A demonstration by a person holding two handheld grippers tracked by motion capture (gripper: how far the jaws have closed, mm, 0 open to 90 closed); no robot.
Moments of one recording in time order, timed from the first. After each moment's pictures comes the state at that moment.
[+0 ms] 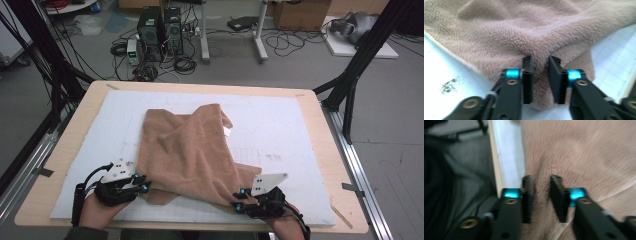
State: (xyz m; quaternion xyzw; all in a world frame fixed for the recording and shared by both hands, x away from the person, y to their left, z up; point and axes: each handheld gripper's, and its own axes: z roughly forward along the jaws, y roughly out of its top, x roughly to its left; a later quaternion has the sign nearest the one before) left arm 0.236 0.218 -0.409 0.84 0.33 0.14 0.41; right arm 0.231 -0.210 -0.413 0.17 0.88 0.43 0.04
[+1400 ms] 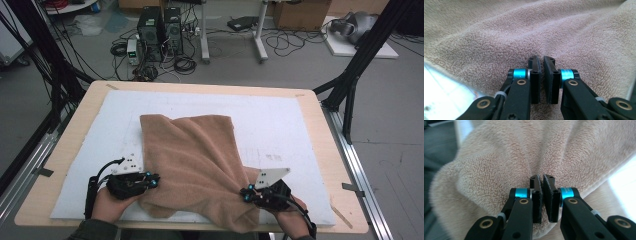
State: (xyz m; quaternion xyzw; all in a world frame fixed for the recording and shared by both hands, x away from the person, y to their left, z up) left arm 0.252 0.199 -0.417 0.84 0.31 0.11 0.43; right arm 0.237 -0.223 -0.416 0.19 0.91 0.37 0.07
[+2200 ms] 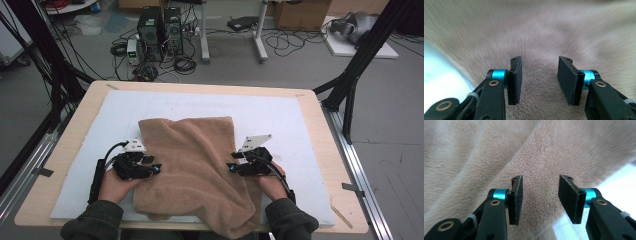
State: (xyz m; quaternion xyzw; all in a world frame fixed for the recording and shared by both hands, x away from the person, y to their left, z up) left arm 0.317 0.195 -0.435 0.85 0.36 0.10 0.36; right arm 0.343 -0.195 -0.430 0.21 0.89 0.39 0.09
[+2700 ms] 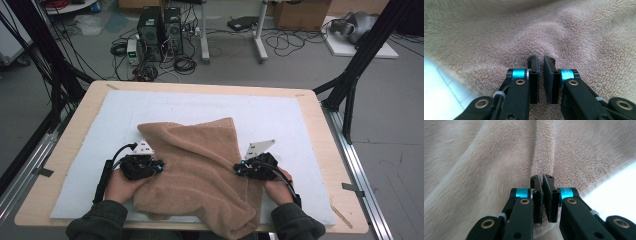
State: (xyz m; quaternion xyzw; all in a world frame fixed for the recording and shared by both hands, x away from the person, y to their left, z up) left arm 0.313 0.180 -0.434 0.86 0.34 0.13 0.37; right arm 0.321 -0.214 -0.427 0.20 0.91 0.37 0.08
